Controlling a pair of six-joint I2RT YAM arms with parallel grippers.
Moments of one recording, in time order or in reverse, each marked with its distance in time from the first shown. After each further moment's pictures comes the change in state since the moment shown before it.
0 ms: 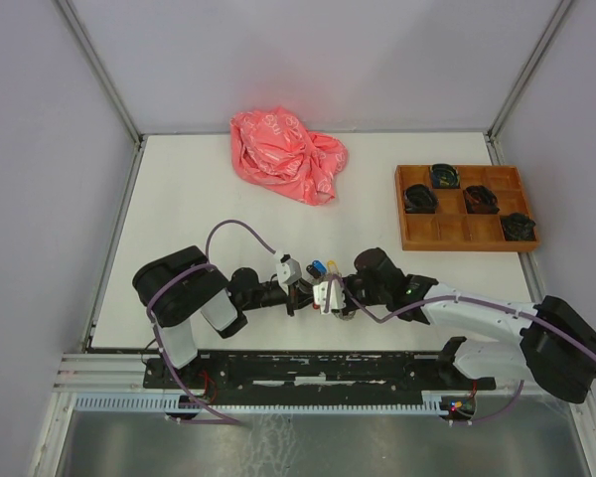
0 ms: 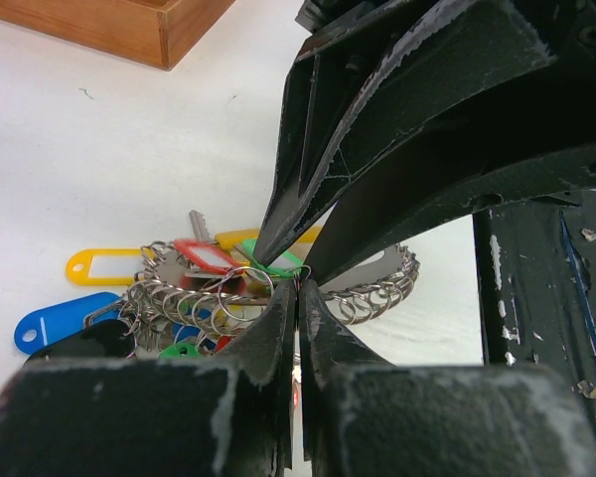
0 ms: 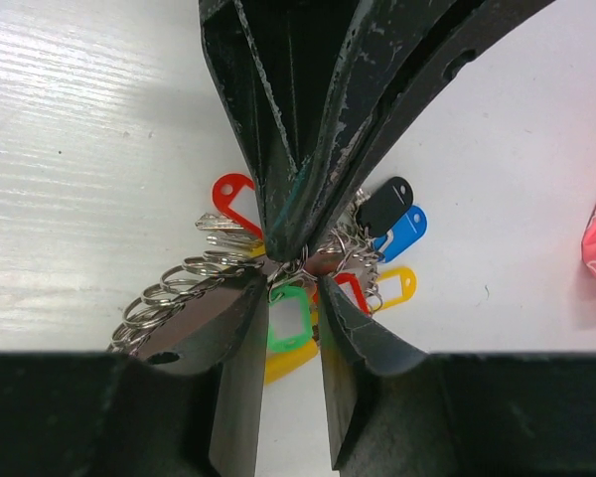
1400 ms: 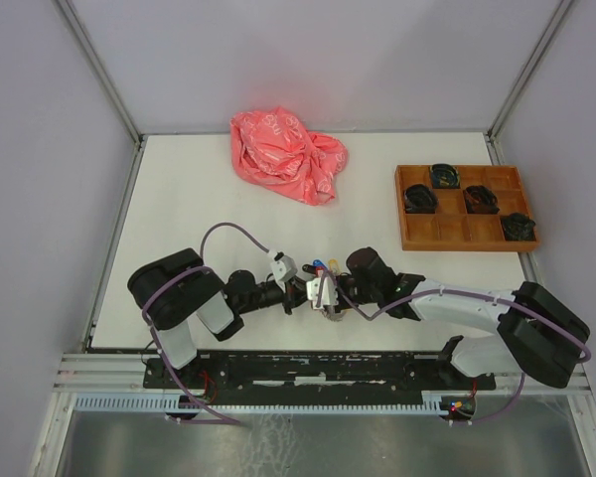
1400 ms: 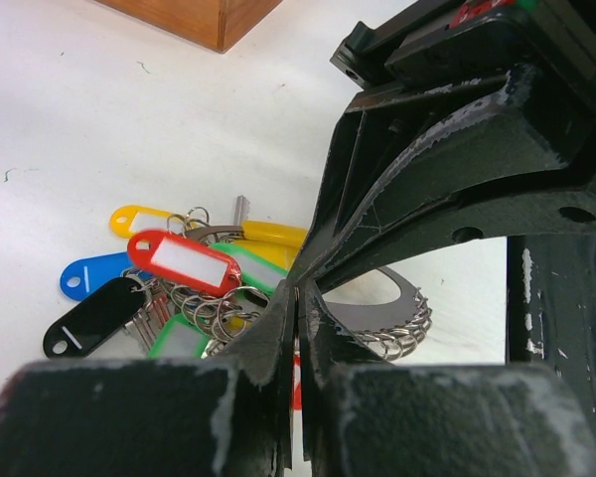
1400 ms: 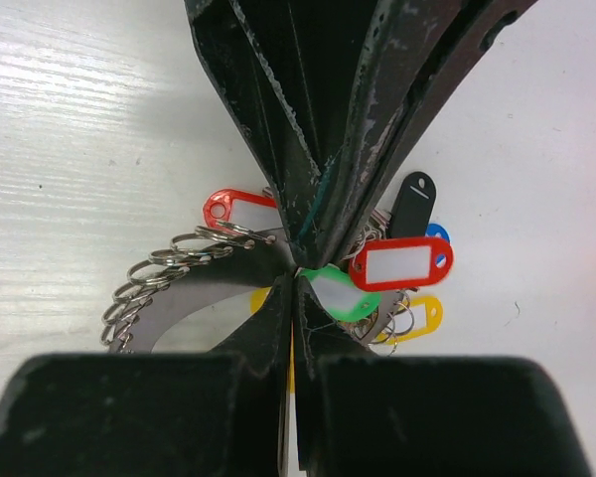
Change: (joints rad) left arm 0.000 -0.032 -0.036 -0.020 -0.104 -0.040; right arm 0.000 0.128 0.010 0.105 0.005 0.066
